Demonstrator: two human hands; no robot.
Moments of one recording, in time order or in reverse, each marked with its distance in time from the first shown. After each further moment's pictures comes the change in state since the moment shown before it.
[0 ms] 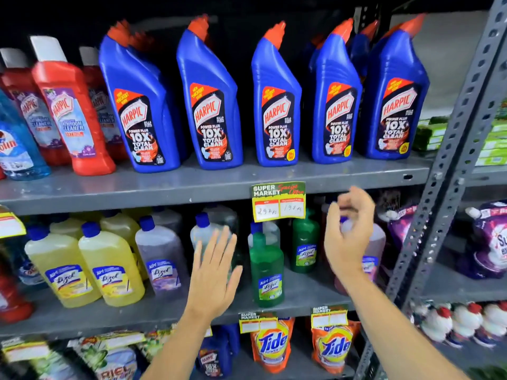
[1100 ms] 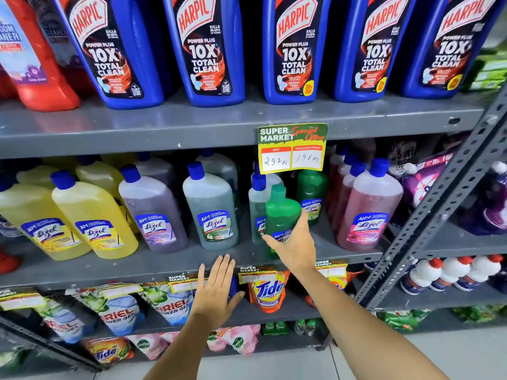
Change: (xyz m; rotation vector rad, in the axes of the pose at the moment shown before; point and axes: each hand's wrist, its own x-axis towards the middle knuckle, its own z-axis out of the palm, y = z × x) left_hand -0.142 -0.024 0.112 0.099 -0.709 -0.167; right_hand -0.140 0.077 0.020 -0.539 -0.633 0.672
